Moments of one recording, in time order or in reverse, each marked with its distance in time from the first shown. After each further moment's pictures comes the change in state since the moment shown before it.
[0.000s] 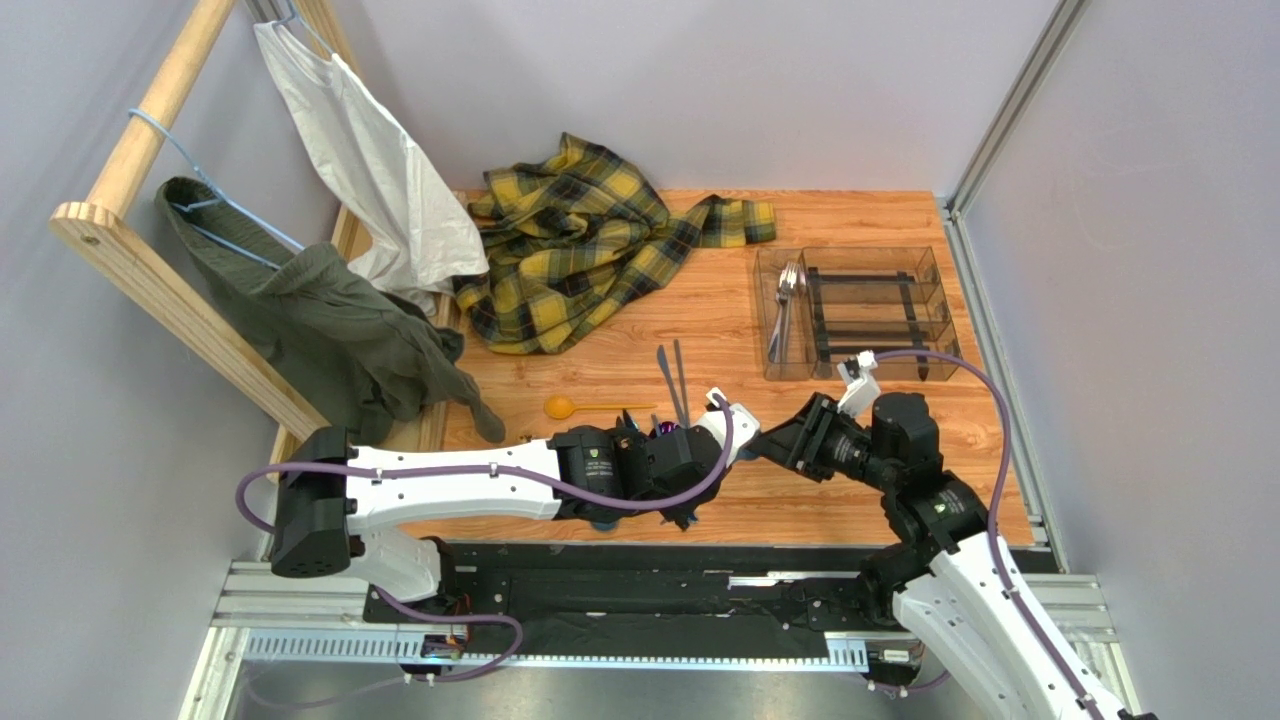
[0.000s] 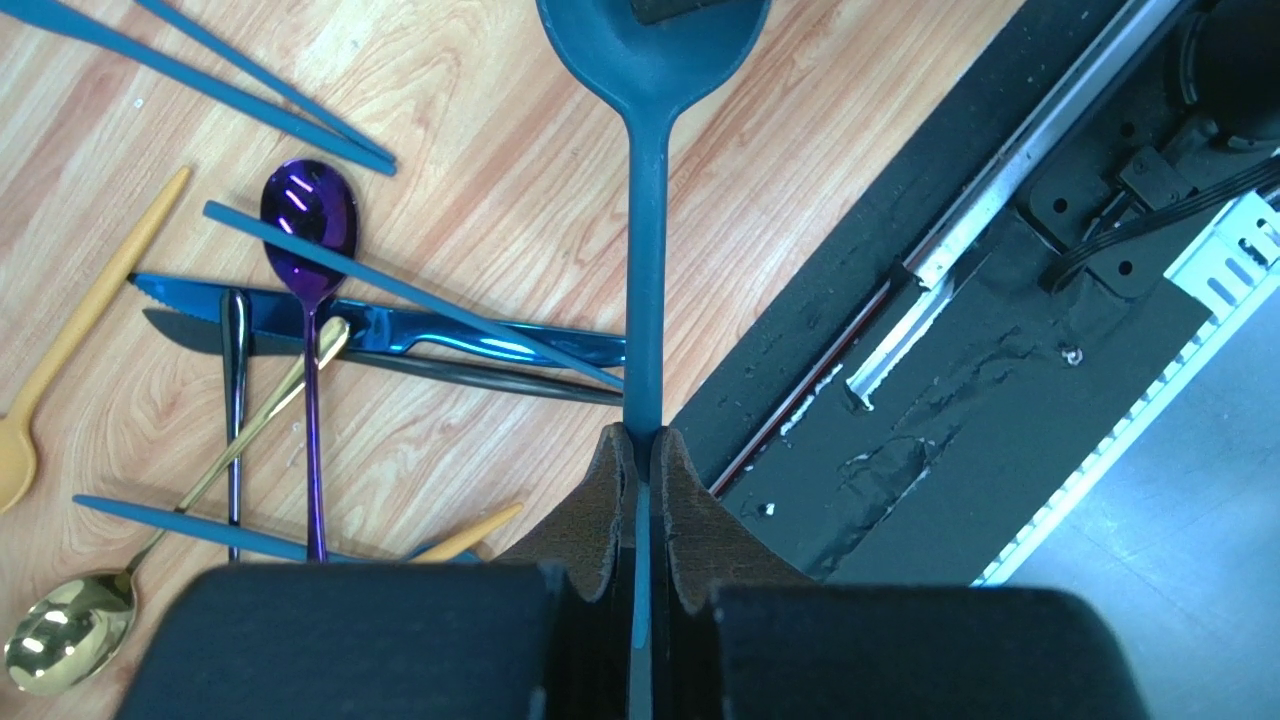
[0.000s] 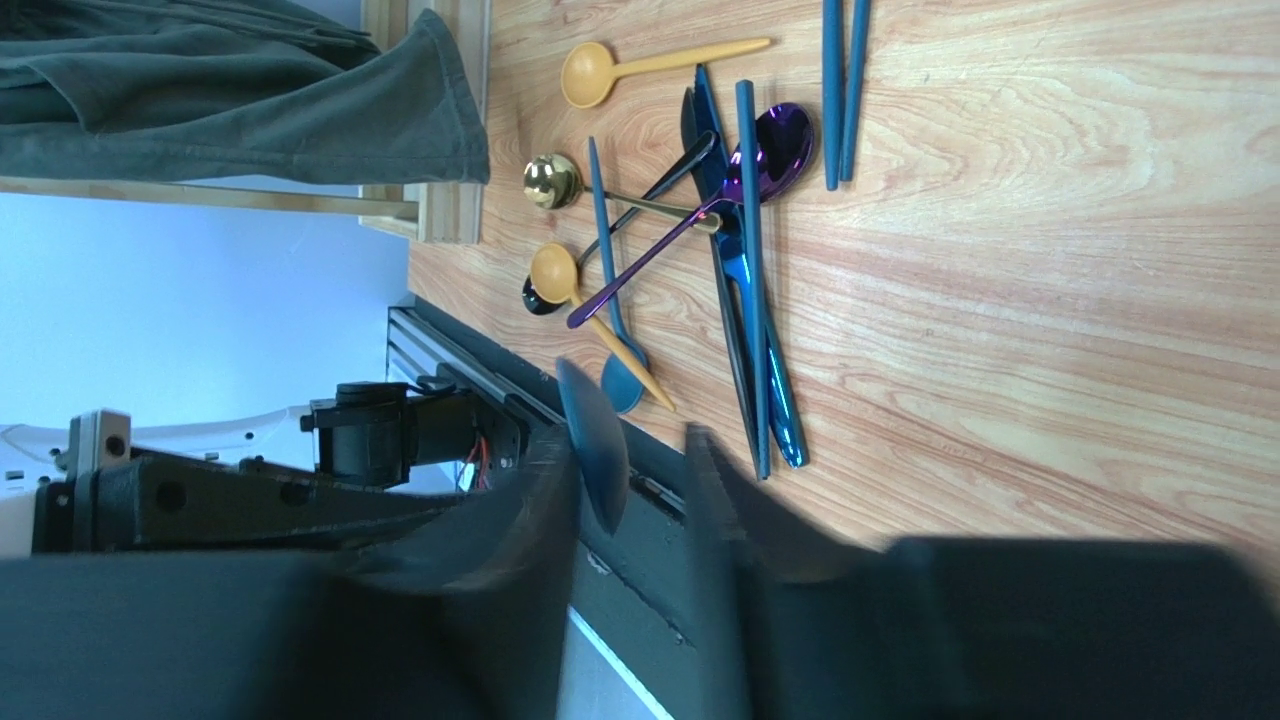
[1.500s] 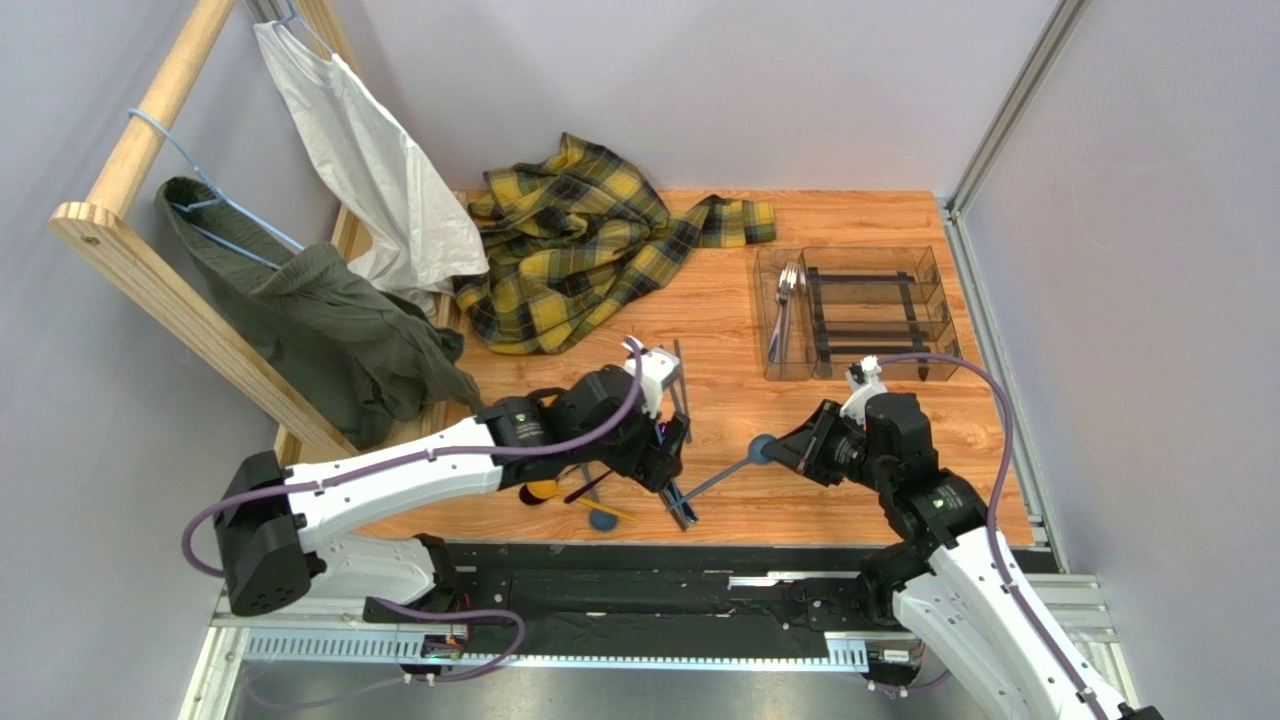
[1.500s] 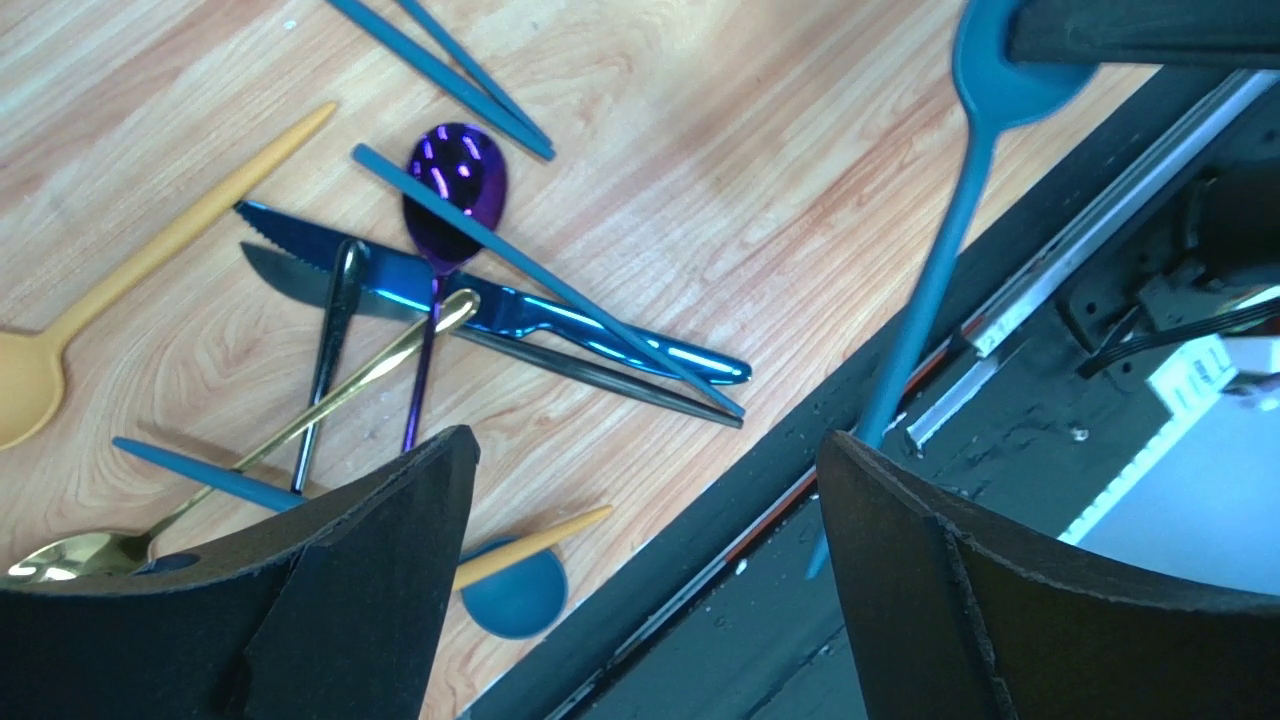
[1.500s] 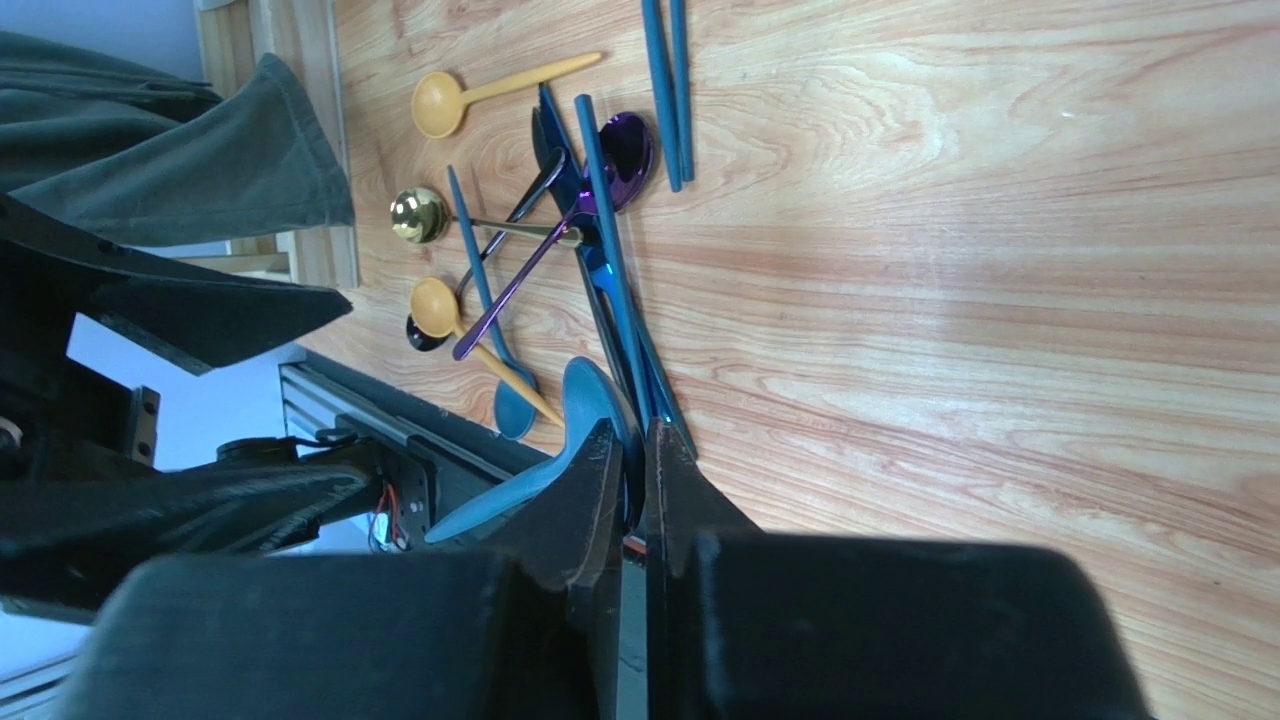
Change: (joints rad) left arm 0.272 -0.185 -0.196 0.108 0.181 -0.038; right arm 0.001 0.027 0.010 -0.109 0.143 -0.045
